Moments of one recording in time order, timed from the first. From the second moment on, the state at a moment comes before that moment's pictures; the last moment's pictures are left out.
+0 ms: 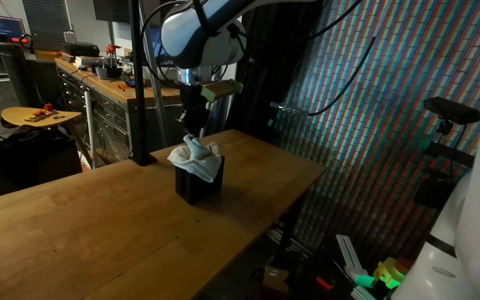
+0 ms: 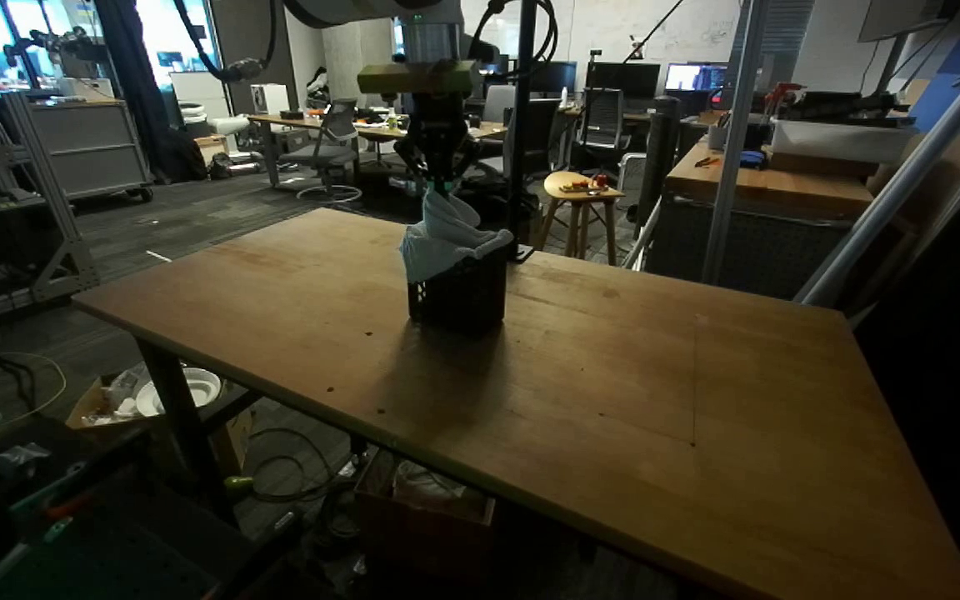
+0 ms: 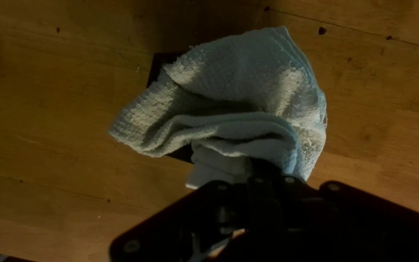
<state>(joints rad) -0.02 0.21 0.00 -1.95 -0.10 2.18 -0.23</state>
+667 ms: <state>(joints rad) -0.08 0.23 -0.01 -2.00 -0.02 2.21 -0.27</state>
